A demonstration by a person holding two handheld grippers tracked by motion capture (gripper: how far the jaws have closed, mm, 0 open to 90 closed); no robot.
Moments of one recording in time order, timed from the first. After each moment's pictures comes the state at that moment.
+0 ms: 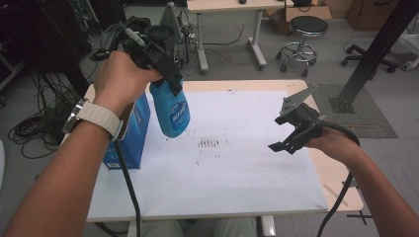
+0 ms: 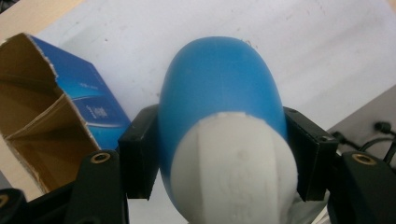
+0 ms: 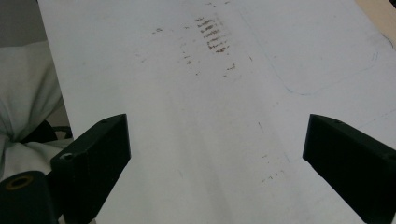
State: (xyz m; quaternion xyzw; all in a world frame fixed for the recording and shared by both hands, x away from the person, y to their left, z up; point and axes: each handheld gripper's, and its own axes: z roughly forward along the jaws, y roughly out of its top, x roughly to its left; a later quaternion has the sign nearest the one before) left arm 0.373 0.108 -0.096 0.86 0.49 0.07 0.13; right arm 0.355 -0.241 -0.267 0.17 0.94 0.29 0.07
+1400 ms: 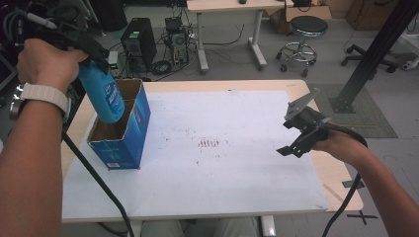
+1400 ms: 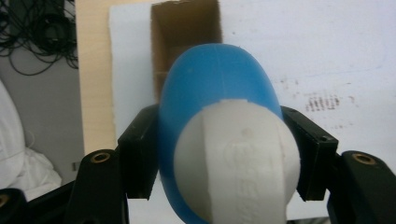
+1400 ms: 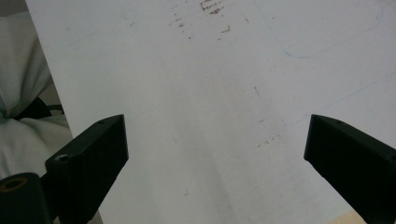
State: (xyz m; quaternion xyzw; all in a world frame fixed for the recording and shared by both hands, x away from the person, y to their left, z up) left arm 0.389 0.250 -0.088 0.71 0.68 0.13 0.13; right arm 0.354 -0.257 -0.276 0.19 0.95 0.24 0.07
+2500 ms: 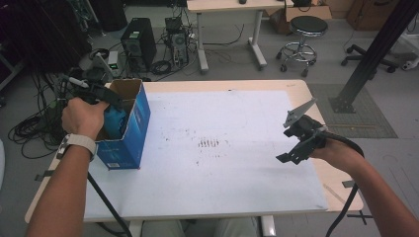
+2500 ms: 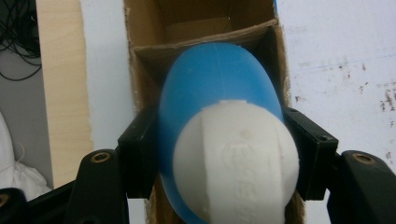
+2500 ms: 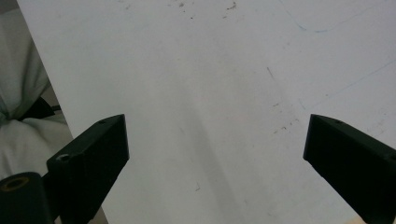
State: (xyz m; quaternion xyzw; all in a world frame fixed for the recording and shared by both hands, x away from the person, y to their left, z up) left arm 0.409 0.266 -0.236 0.73 0.66 0.14 0.12; right arm 0.349 -0.260 -0.302 0.21 0.95 0.24 0.05
